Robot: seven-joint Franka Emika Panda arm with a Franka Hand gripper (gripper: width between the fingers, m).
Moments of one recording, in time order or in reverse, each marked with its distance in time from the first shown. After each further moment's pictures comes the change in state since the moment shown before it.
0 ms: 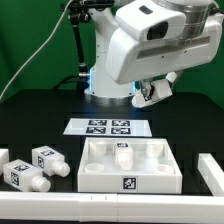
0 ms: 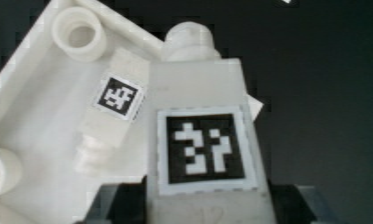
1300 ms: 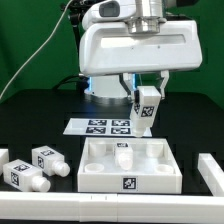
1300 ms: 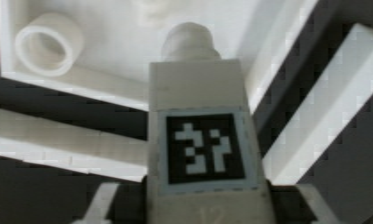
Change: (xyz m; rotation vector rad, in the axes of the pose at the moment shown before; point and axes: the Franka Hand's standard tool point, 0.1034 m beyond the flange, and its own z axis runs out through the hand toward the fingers) arm 0.010 0.038 0.000 -0.118 0.661 0.234
